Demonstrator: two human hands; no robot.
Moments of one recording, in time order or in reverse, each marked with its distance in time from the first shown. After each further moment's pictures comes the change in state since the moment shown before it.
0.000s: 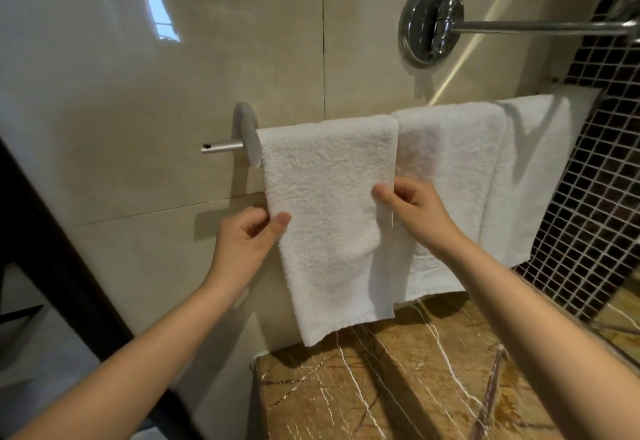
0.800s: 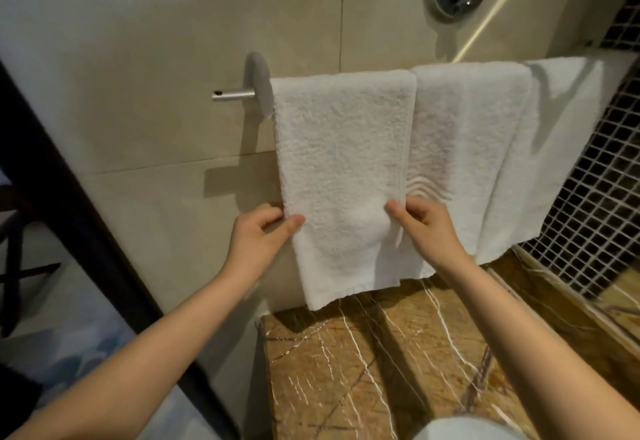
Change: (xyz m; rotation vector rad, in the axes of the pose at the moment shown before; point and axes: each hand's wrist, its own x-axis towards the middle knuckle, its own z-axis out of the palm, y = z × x) left_hand -0.038 -0.037 0.006 0.027 -0.038 -0.116; right_hand -0.058 0.040 0.017 -0.017 0.033 0.081
